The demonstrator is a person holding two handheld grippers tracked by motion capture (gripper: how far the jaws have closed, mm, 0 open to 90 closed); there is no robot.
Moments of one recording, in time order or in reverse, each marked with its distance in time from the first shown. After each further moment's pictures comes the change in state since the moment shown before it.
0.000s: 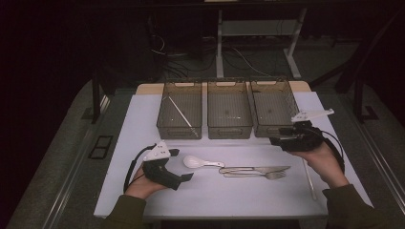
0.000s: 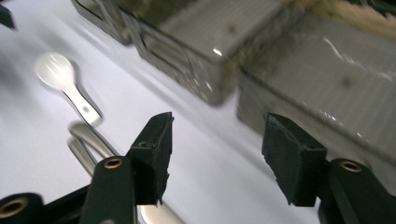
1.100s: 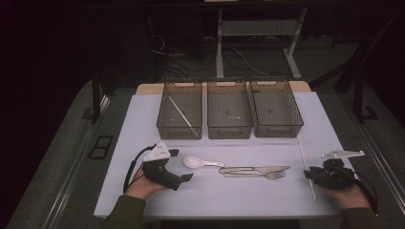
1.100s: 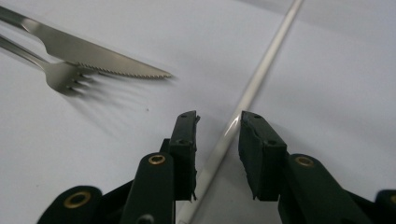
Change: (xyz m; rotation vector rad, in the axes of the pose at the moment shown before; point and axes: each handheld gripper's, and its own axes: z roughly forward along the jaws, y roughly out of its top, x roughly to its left) left arm -0.002 0.000 -0.001 0.005 0.006 0.003; right arm -0.017 -0.119 -0.029 0.174 -0.188 0.185
